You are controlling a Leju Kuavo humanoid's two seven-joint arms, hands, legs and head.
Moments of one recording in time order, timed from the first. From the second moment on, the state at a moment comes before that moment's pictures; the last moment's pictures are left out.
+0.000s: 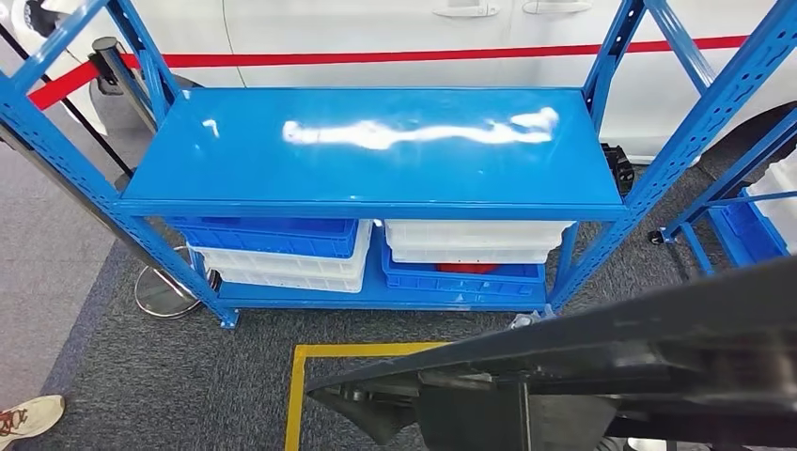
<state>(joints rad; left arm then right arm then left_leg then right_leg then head) -0.03 0.05 0.34 -0.20 0.00 -0.04 -0.28 -0.06 -0.10 0.37 -2.07 -0.16 0.49 -0.69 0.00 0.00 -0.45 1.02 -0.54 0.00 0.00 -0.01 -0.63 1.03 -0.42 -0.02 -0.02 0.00</state>
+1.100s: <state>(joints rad) -0.03 0.05 0.37 -0.20 0.00 0.04 -0.24 -0.05 -0.07 0.33 -2.08 -0.13 0.56 -0.69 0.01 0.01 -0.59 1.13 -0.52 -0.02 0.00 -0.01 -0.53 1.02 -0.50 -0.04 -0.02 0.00</state>
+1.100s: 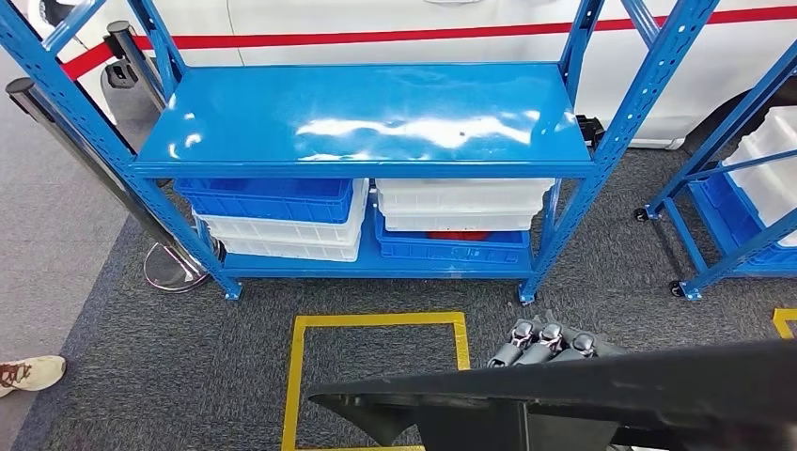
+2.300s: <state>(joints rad) -0.04 0.06 0.44 -0.20 -0.06 0.16 -0.23 -0.09 -0.09 0.37 -2.10 -0.01 0.47 -0.69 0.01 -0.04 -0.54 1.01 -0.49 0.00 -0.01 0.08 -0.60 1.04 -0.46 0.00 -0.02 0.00</state>
